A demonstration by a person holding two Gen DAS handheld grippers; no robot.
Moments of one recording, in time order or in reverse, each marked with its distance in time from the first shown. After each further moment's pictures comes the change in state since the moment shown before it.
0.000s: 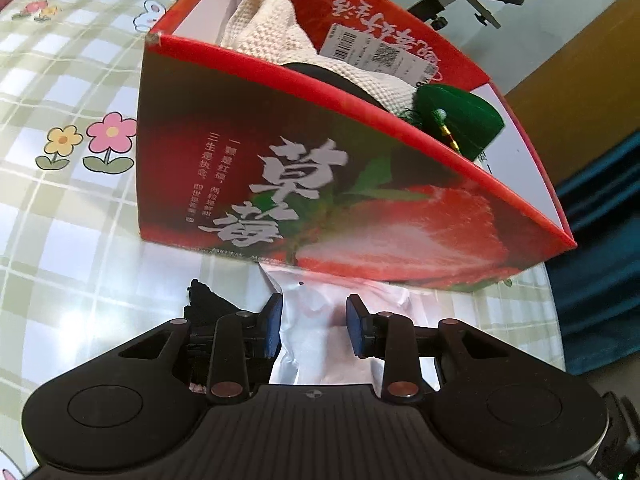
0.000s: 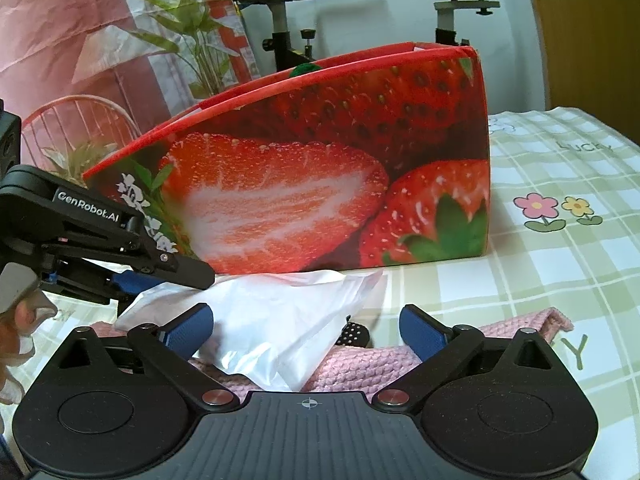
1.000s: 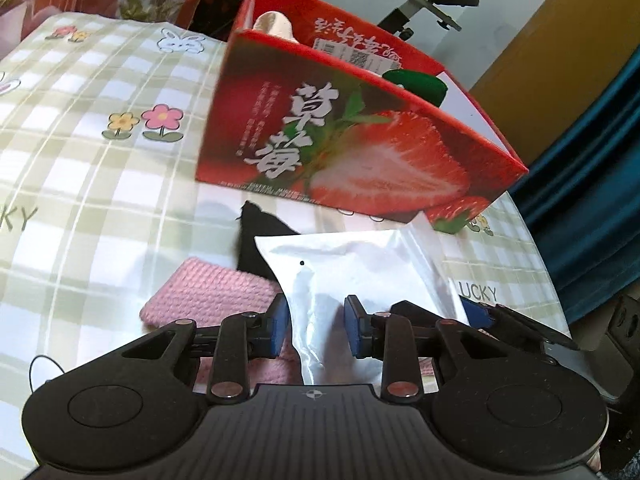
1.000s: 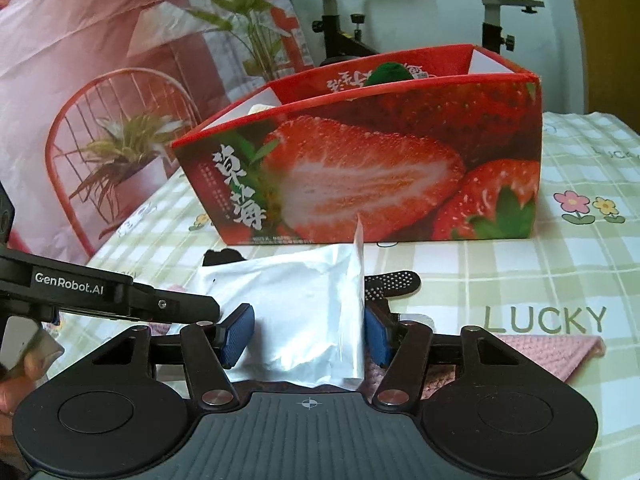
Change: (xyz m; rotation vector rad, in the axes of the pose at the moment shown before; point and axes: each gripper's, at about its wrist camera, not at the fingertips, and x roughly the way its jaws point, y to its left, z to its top) left arm -0.065 0.019 -0.078 0.095 -0.091 -0.013; right arm -0.043 0.043 -0.005 -0.068 0.075 0.090
